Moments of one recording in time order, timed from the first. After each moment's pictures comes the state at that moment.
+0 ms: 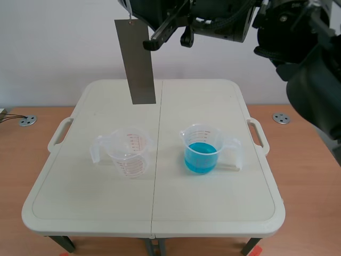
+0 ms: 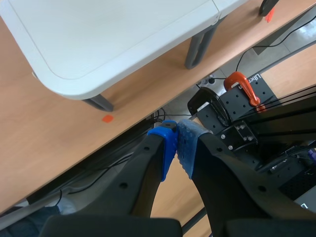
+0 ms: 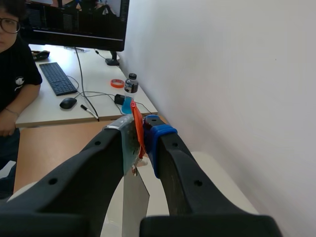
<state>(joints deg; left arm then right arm) 80.2 -32.4 -23.4 120.3 -14.4 -25.3 -5.0 22.7 14.0 -19.4 92.8 22.2 45.3 -7.6</state>
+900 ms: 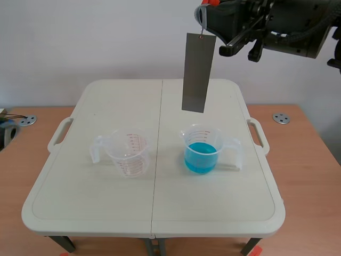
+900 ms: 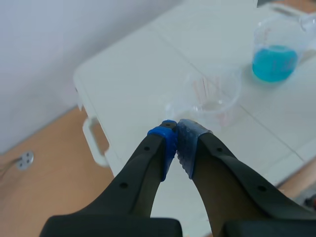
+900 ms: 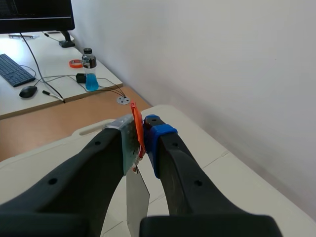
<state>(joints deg) 45.5 -32.4 -19.8 119.9 -14.4 -25.5 -4.1 13.8 22.4 -6.1 95.9 29.7 45.3 -13.1</state>
